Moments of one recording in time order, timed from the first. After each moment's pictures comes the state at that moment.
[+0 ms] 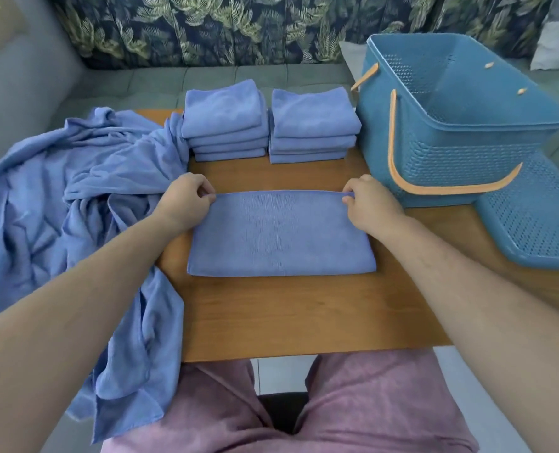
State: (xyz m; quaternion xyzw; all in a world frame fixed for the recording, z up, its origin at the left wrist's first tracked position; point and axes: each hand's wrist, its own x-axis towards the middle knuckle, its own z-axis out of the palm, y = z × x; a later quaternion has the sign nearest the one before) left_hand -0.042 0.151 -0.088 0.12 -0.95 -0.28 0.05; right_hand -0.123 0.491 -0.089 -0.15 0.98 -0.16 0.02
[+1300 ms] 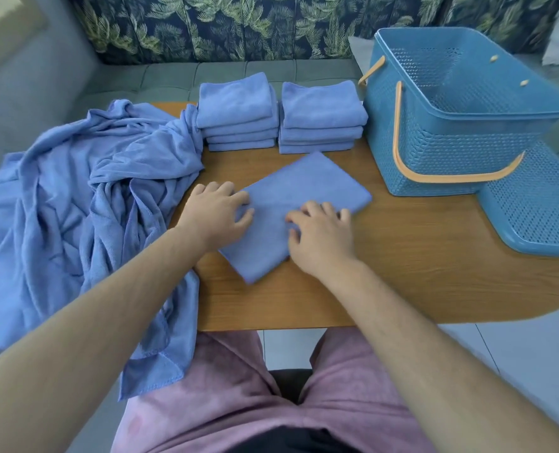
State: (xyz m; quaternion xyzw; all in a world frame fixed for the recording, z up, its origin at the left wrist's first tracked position) left_hand 0.016 0.194 -0.091 -0.02 -1.00 0.01 0.08; right_hand 0.001 0.416 -0.102 -0.22 0.97 -0.08 -0.10
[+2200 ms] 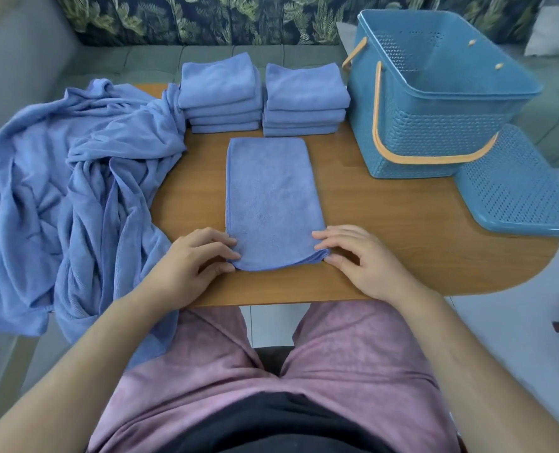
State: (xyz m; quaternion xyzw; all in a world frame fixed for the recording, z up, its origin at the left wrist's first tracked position) left_hand 0.124 0.207 -0.125 -0.19 -0.93 -0.31 0.12; right_hand 0.034 0.548 -0.113 -0.35 0.86 -0.36 0.03
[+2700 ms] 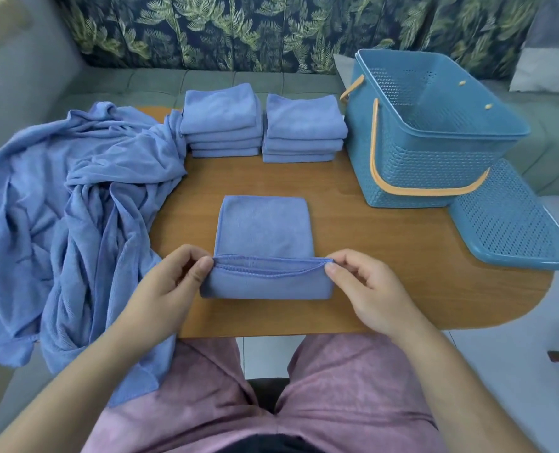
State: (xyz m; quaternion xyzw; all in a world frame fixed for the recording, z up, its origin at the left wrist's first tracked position) left_hand 0.147 0.230 -0.071 0.03 -0.84 -0.53 0.10; right_hand 0.064 0.526 -0.052 -0.20 0.81 -0.54 0.12
